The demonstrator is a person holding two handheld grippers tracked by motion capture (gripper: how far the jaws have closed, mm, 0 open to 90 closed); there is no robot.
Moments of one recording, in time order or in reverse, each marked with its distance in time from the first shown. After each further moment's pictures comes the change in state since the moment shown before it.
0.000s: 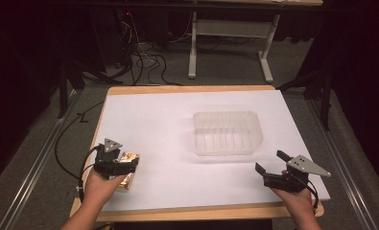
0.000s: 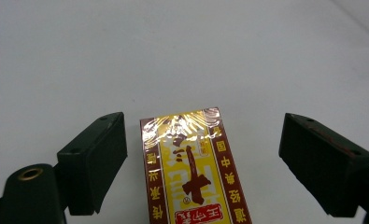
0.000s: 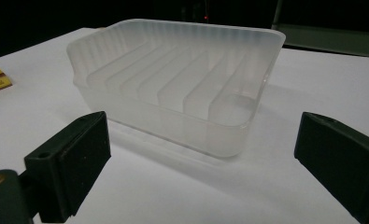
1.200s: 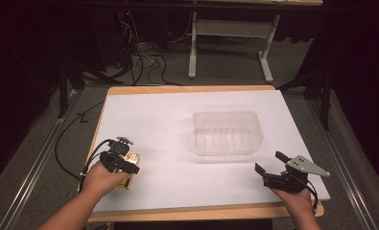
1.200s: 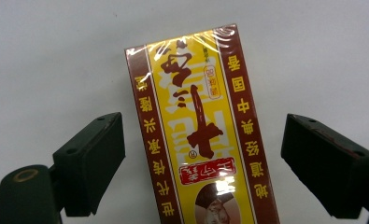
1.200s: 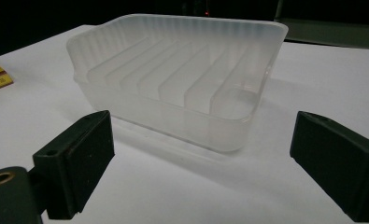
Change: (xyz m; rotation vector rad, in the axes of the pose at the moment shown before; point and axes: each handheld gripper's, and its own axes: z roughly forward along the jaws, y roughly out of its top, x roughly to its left) left arm -0.002 0.021 0.027 0.445 0.026 0.035; right arm 0.000 -0.002 0.001 0.015 0.008 0.012
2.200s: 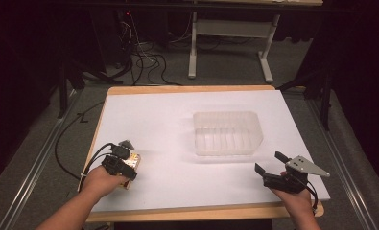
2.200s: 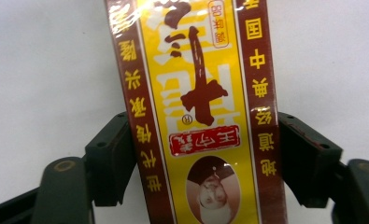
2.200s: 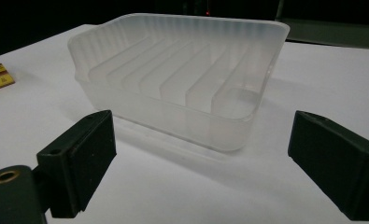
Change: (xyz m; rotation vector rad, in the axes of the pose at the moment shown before) left arm 0.000 -0.004 0.014 0.151 -0.021 0.007; right arm 0.000 -0.001 0.000 0.000 0.001 -0.004
